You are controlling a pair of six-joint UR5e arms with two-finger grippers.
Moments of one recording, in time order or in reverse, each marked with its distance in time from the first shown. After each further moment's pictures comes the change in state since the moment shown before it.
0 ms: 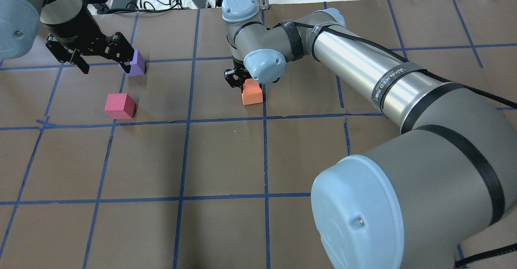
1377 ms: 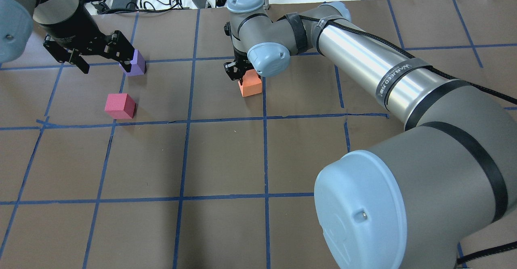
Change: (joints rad) left arm -0.002 0.031 -0.012 -0.002 -0.011 -0.002; right arm -0.016 -0.002 -0.024 -0.026 0.029 -0.109
